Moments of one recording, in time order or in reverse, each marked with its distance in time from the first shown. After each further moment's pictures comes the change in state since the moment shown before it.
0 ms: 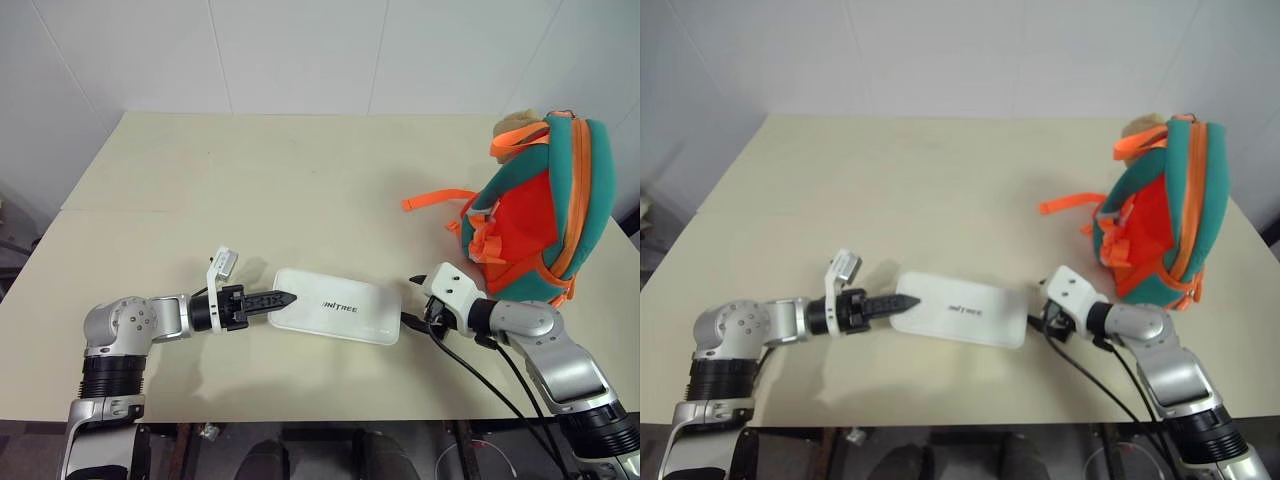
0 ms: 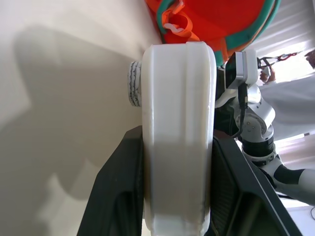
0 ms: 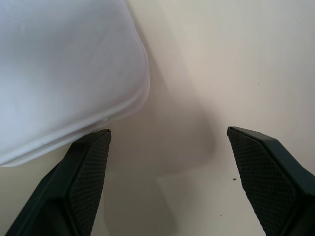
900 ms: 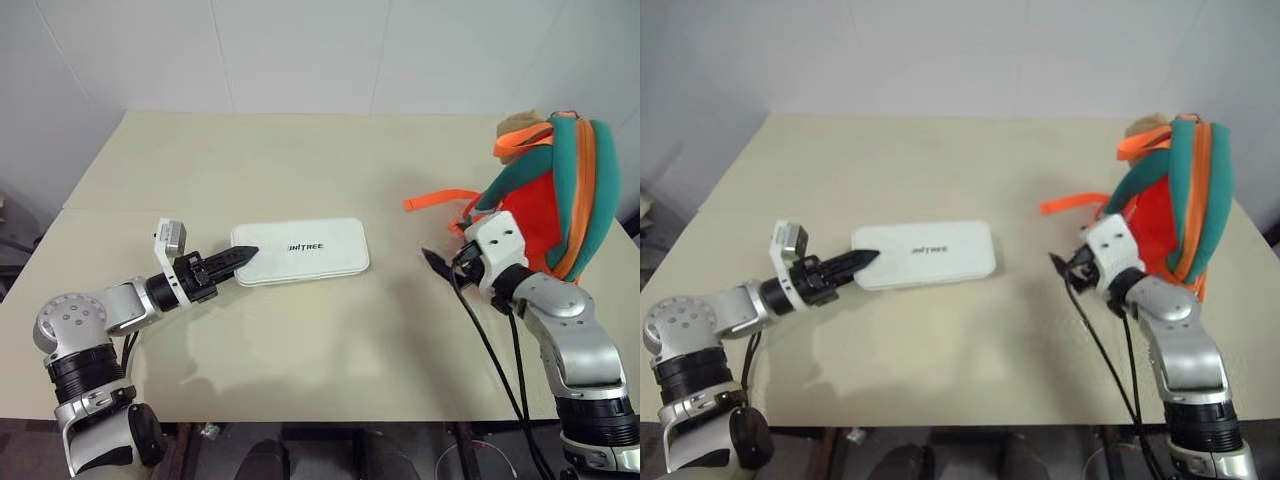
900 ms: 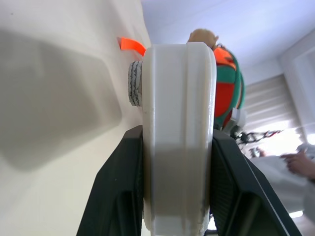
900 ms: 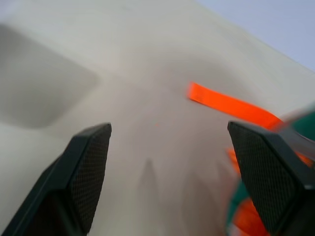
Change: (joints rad) left arm -0.080 -0.092 0.477 0.033 -0.187 0.229 0.347; right arm -0.064 0.134 -0.238 -0.059 0.031 0.111 -0.325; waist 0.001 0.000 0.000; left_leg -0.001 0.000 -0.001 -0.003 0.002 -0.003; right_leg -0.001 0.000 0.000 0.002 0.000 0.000
